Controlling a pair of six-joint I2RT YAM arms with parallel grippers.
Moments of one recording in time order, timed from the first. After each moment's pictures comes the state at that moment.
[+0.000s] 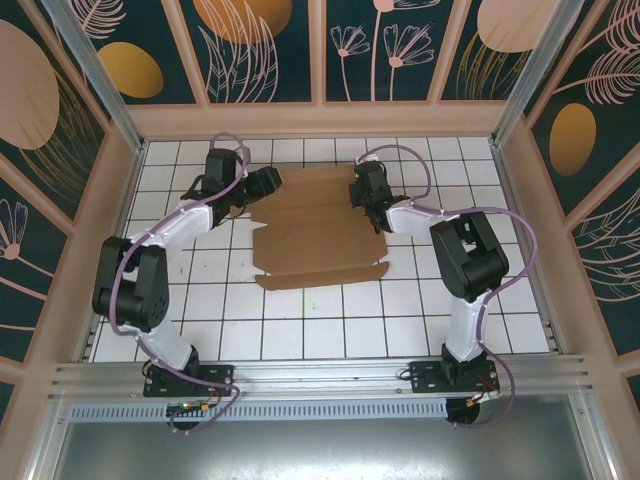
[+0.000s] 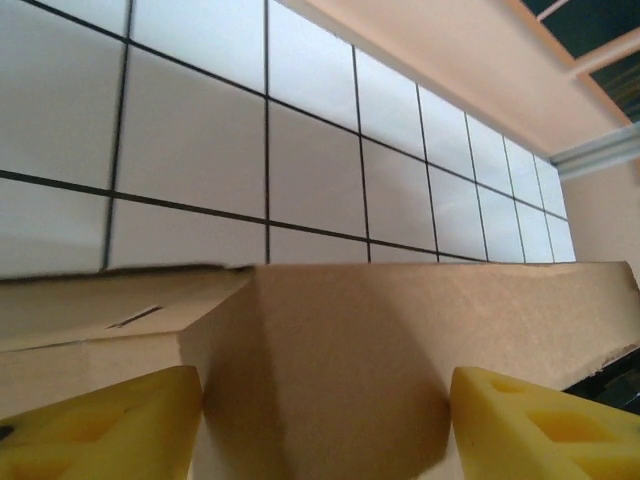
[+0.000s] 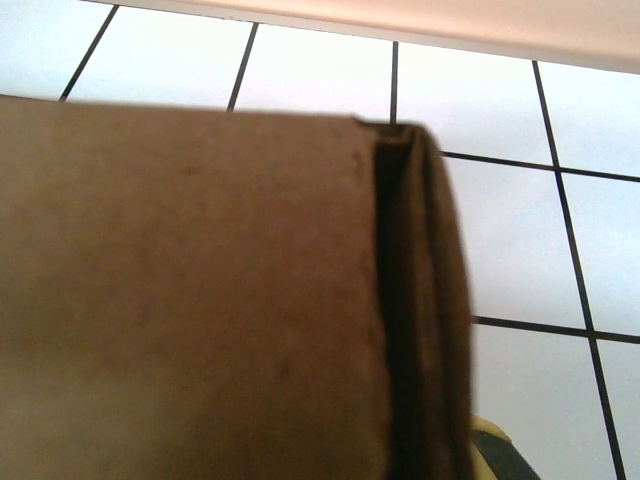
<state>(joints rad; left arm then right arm) -0.26 1.63 1.09 -0.06 0.30 -0.68 0.49 1.93 1.21 0.08 0.32 0.14</state>
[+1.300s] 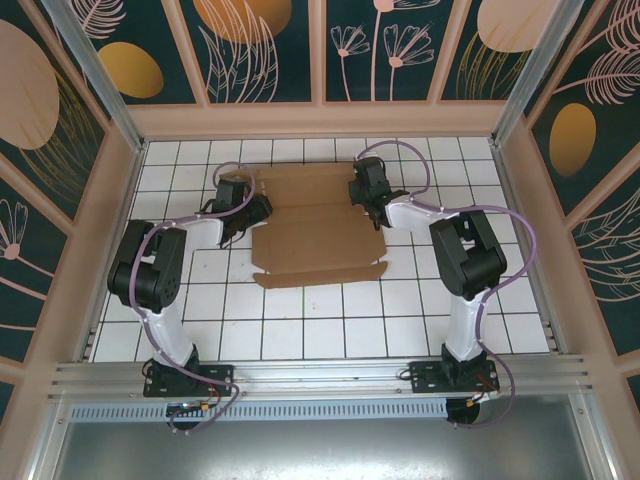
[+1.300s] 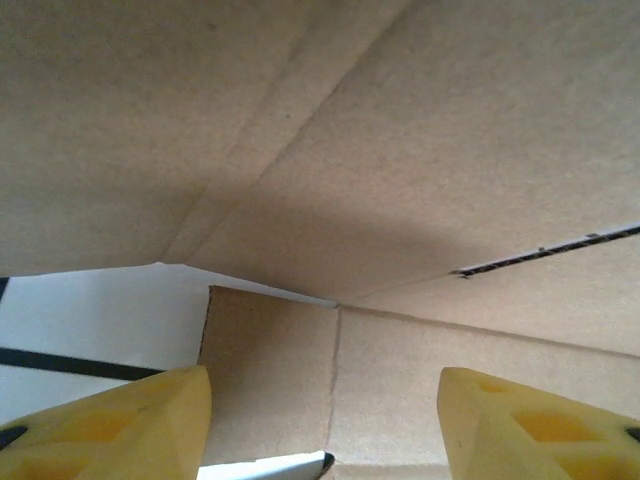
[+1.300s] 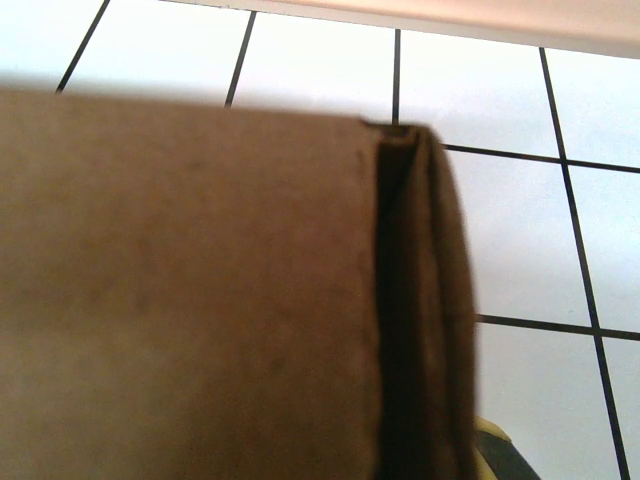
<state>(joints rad) -0.26 1.86 0.99 0.09 0.06 -0.67 0.49 1.95 1.26 0.01 0.30 0.16</state>
